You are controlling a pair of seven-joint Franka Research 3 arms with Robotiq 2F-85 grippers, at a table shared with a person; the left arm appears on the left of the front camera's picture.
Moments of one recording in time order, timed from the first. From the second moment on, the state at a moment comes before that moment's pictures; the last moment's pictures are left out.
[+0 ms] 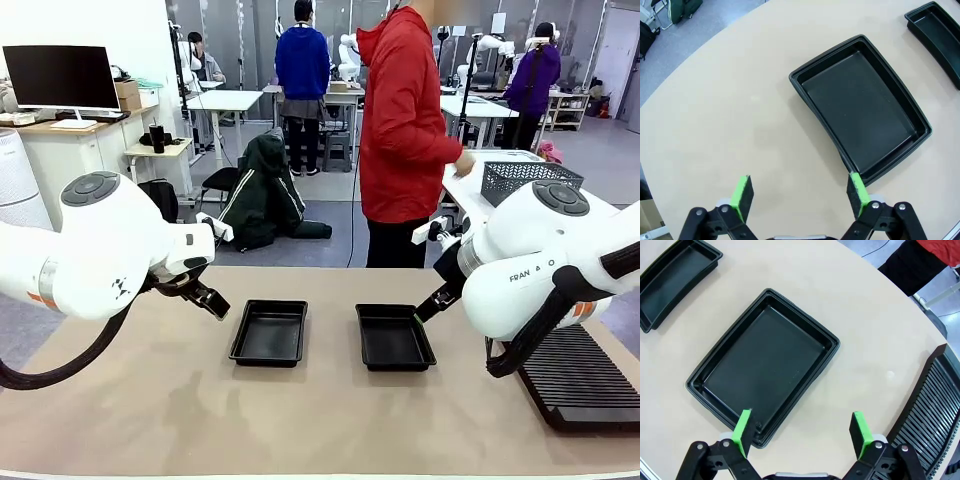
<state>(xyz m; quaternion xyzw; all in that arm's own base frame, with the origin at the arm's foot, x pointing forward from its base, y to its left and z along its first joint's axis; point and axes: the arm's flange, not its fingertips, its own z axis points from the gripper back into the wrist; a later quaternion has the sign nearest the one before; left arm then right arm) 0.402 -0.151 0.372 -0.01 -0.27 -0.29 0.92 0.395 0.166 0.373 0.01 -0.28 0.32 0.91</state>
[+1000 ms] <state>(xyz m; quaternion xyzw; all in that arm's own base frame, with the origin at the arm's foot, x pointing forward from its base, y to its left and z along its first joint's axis) 0.399 -0.146 0.402 -0.04 -0.28 -0.28 0.92 0.395 0.144 0.401 0.02 -0.27 0.28 0.92</state>
